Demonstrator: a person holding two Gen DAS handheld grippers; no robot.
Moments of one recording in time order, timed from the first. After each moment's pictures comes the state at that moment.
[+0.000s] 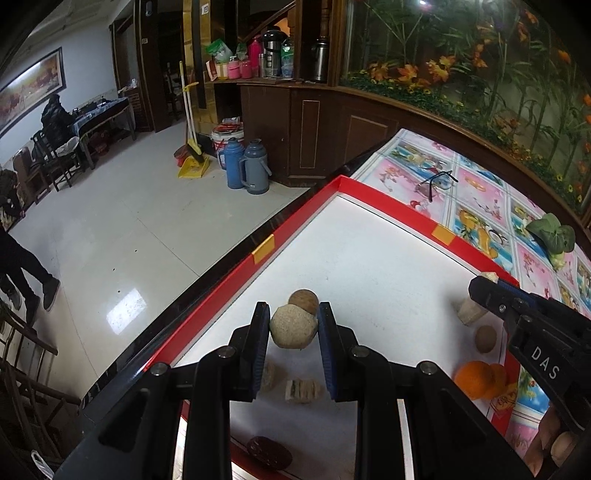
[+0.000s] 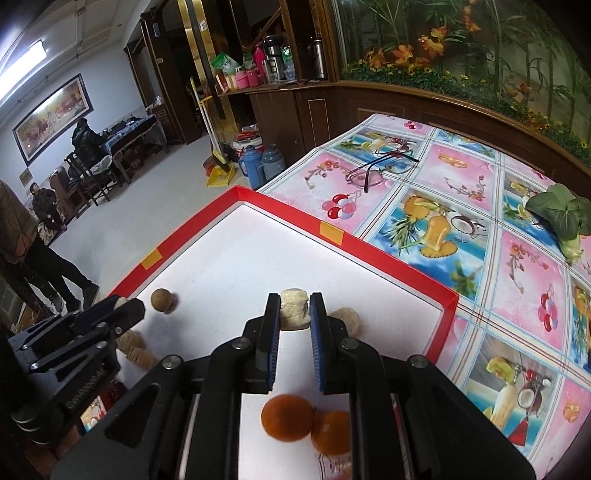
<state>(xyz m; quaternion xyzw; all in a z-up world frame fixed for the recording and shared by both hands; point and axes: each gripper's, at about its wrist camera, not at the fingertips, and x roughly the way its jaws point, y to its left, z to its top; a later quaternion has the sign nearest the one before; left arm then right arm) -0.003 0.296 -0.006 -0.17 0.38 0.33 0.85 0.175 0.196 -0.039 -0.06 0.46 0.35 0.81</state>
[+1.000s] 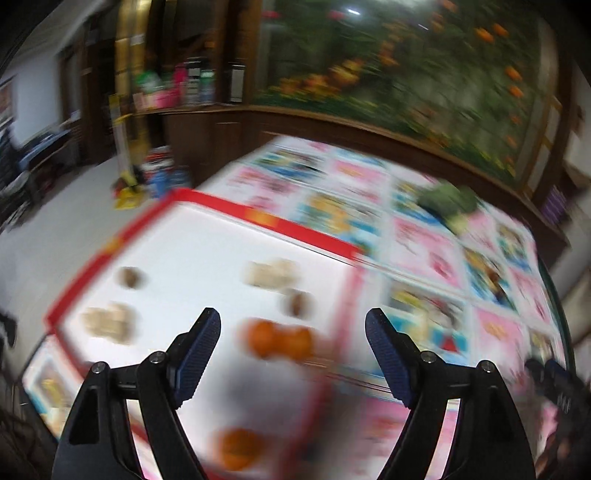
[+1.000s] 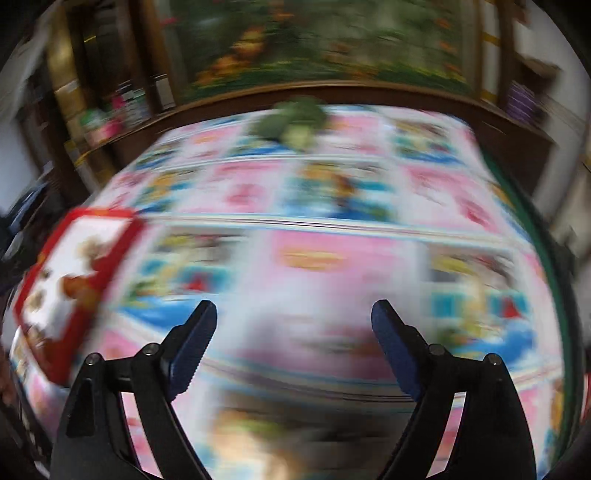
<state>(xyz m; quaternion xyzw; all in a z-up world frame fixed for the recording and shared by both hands) 0.042 0.132 0.012 -0.12 0.35 0.19 0.91 0.139 -0.126 -0.038 0.02 0.47 0.09 0.88</state>
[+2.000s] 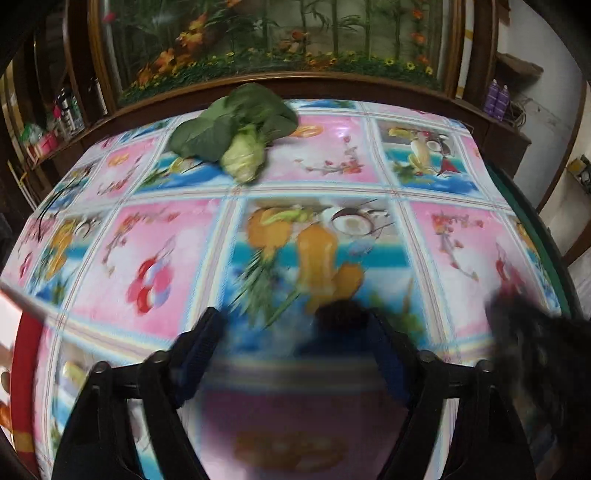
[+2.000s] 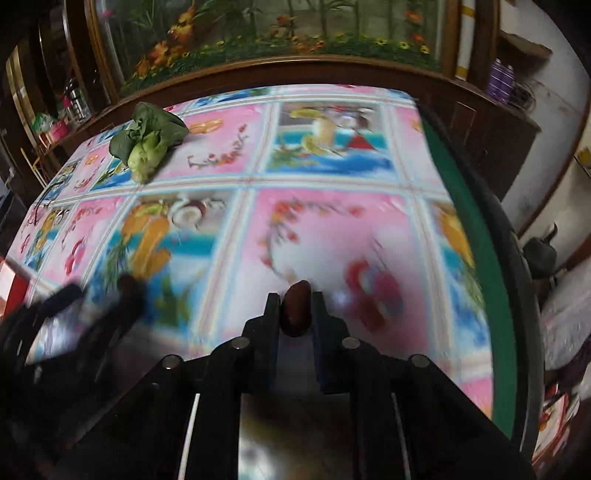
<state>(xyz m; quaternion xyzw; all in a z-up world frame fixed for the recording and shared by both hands) 0.249 -0.082 -0.051 -0.02 0.43 0.07 0.90 0.269 -0.240 -0.080 0.00 0.51 0.05 0.86</state>
